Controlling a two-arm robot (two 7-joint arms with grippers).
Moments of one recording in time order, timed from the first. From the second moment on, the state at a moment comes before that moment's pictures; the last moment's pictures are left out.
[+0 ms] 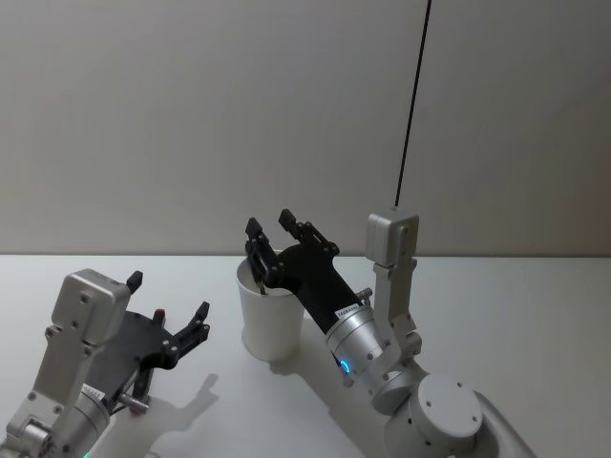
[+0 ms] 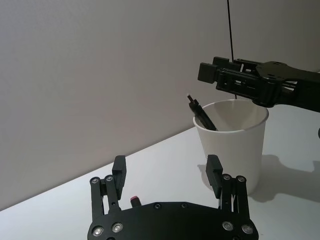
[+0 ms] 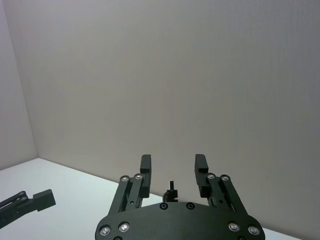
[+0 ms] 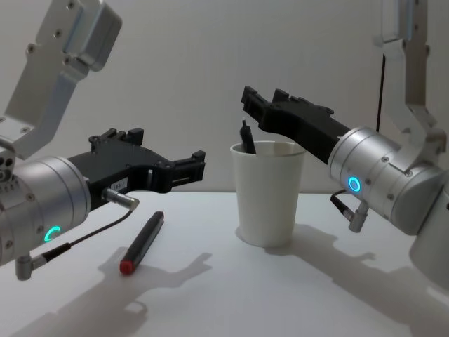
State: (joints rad) left arm -0.24 0.38 0.45 -1.63 -0.20 0.01 -0.01; right arm 0.46 0.00 -0.30 -1.13 0.30 -0.26 0.32
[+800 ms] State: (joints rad) left arm -0.24 0.38 0.45 -1.63 -0.20 0.01 -0.01; right arm 0.42 0.01 -0.26 -1.23 0.35 -0.19 0.30
